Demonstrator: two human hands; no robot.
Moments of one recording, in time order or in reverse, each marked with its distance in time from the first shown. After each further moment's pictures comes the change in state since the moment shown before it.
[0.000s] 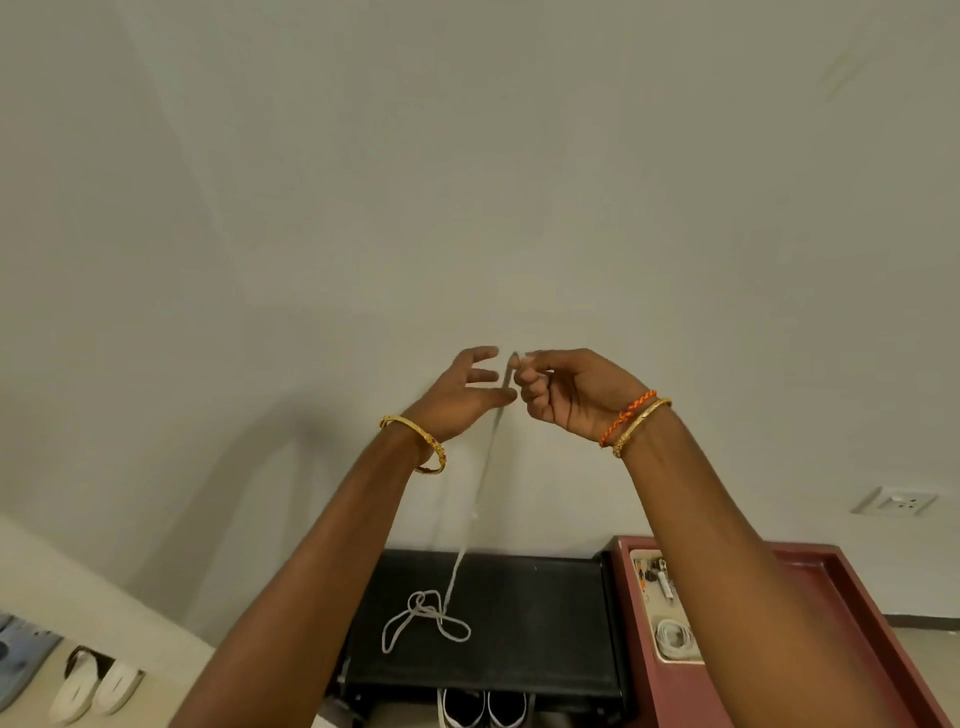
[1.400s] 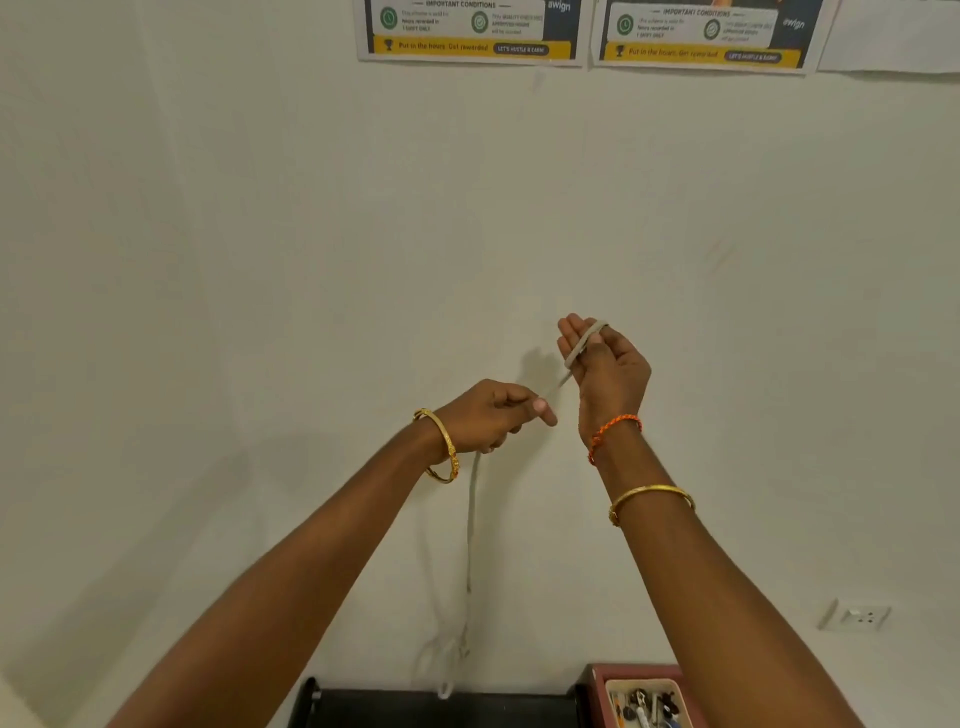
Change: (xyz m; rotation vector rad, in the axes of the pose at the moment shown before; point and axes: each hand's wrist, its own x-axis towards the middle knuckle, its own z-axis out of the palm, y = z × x) left_hand 0.015 0.105 0.008 0.255 -0.224 0.385; right_hand -0.003 -0.083 0.014 0.111 0.468 -1.018
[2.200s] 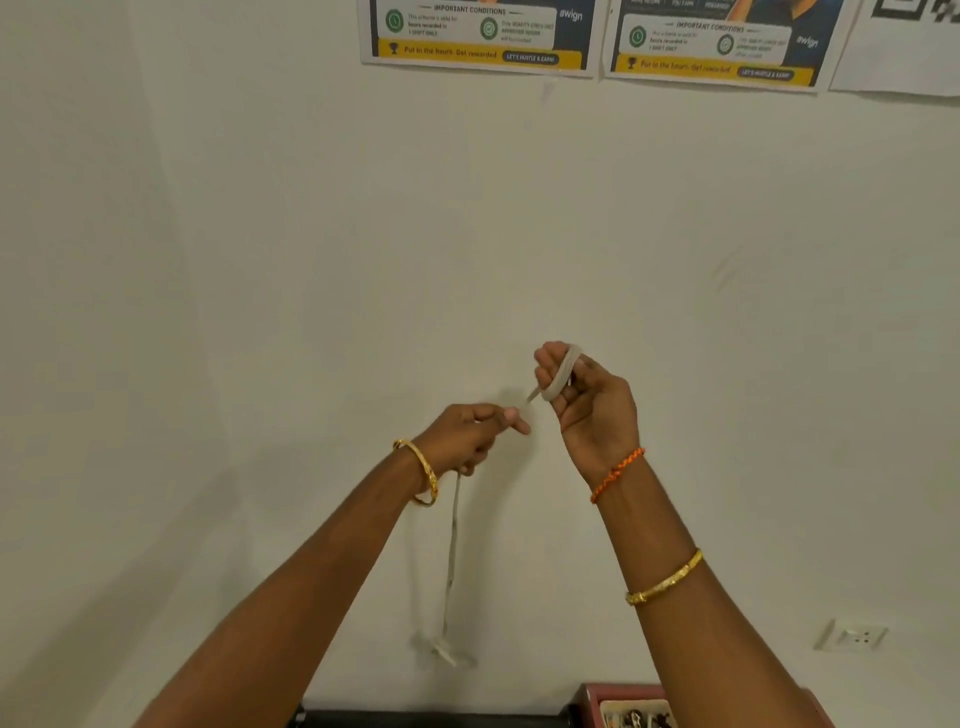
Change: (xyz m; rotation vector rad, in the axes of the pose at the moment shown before) left_hand 0.008 -0.034 -0.008 -0.239 0.118 -0.095; right_hand -0.011 -0.007 0.003 0.163 -0.188 0.306
